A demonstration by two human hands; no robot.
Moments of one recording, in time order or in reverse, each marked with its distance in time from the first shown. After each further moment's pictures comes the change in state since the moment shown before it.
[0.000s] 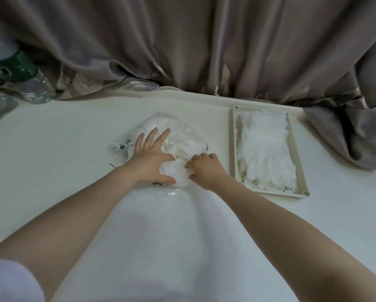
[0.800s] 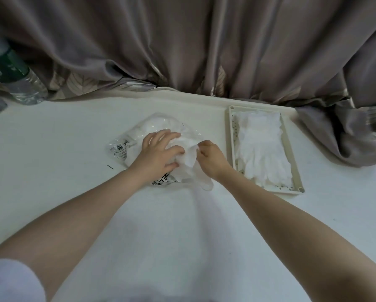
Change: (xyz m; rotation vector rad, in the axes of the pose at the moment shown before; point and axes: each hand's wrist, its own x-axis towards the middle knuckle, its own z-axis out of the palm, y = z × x) left_hand 0.013 0.001 0.017 -0.120 0.573 0.320; right_hand -0.001 0.003 -0.016 0.724 0.222 0.253
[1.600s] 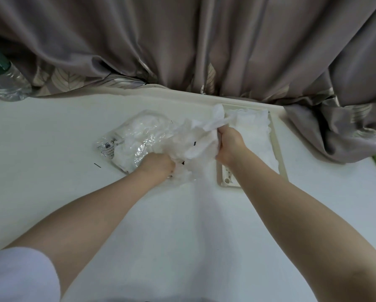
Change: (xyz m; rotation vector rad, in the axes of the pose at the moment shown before) left_hand 0.024 0.043 0.011 0.383 -0.778 -0.117; right_hand 0.003 -0.007 -0.060 1.327 0.152 0.545
